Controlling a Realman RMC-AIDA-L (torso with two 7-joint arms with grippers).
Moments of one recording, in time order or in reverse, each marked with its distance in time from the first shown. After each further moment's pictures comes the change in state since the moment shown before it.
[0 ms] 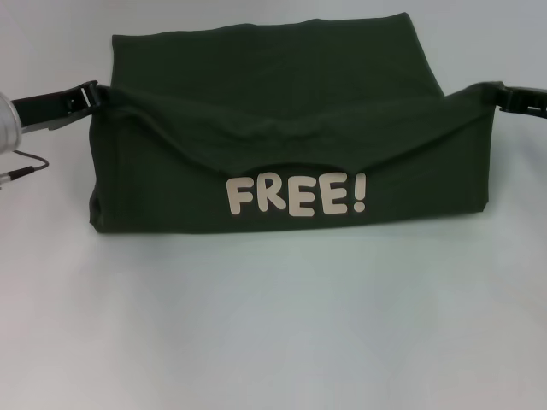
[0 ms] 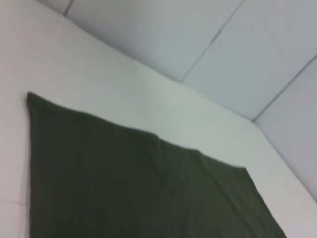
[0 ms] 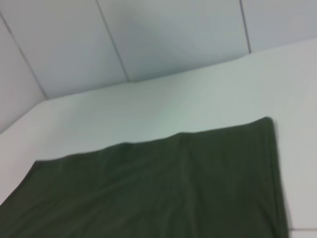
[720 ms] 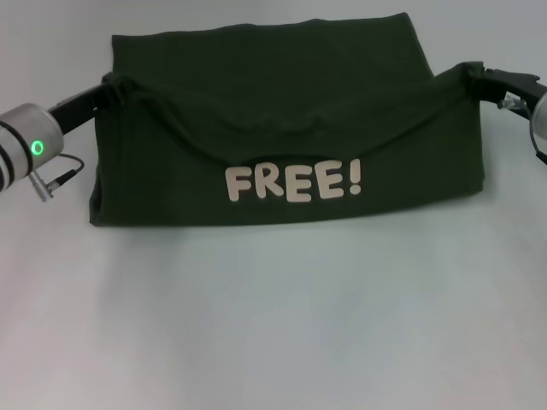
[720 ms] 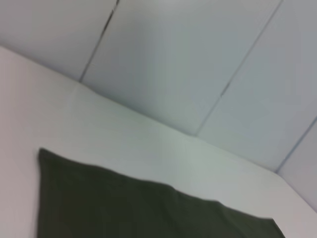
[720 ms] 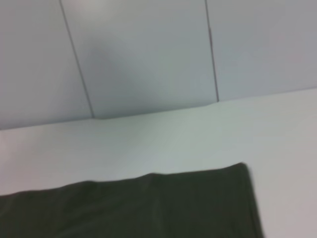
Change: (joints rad) left arm -0.004 -0.098 0.001 -0.133 -0.375 -0.274 0.461; right arm 0.069 0.093 0.000 0.115 0.307 0.289 -0.415
